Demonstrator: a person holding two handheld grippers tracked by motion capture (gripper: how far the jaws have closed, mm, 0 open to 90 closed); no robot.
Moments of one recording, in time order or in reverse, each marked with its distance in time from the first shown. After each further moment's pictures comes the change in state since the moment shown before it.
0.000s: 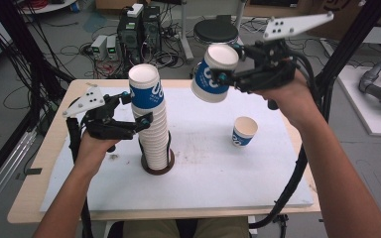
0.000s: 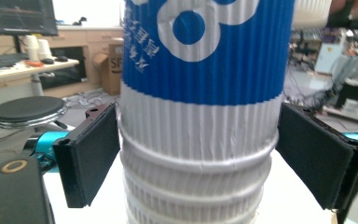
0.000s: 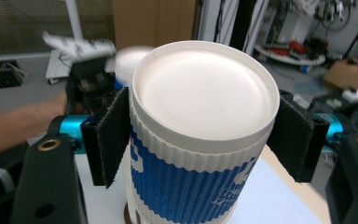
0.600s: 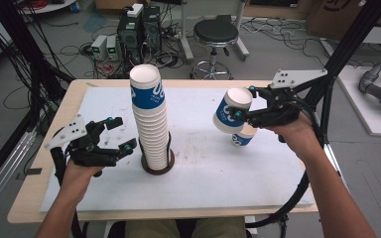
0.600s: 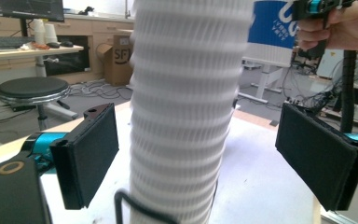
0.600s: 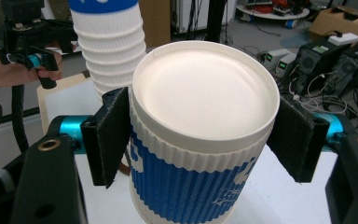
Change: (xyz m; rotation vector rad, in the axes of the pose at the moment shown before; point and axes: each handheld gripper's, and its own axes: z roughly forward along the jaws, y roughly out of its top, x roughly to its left) left arm -0.007 -0.056 -0.048 0.010 0.019 -0.051; right arm -0.007 -0.099 -0.011 0.097 -0.080 0.108
